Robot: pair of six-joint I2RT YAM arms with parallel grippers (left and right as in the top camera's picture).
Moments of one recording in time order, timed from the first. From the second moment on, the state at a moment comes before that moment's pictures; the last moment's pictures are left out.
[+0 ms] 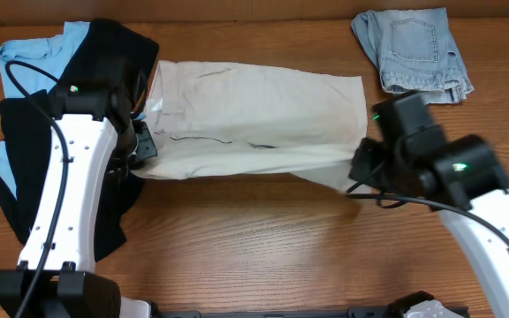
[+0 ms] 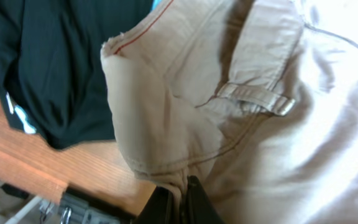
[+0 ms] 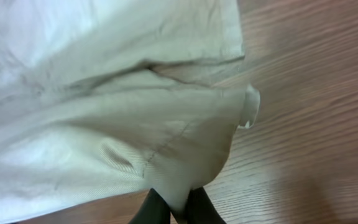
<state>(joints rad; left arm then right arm) -0.04 1.62 1.62 -1.54 -0.15 -0.46 0.35 1.29 1.49 -1.38 0.01 0.70</state>
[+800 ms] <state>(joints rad) -0.11 1.61 1.71 -1.43 -0.11 -0.41 0.29 1.36 1.62 -1.41 0.09 0.61</state>
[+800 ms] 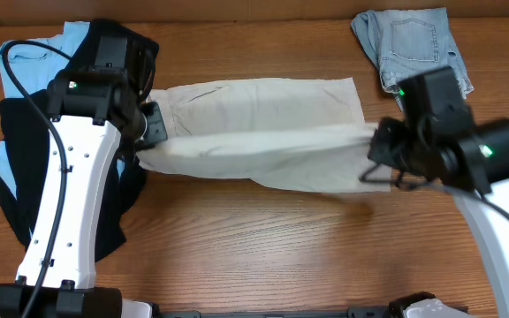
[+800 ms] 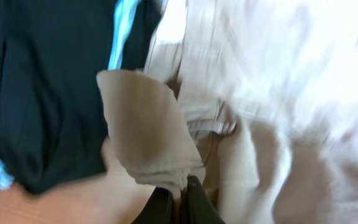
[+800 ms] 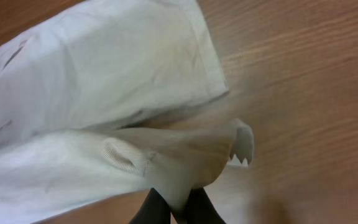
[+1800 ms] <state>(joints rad) -0.11 1.89 1.30 -0.07 -0.17 -0.41 0.19 1.97 1.58 -0.71 0.20 0.54</state>
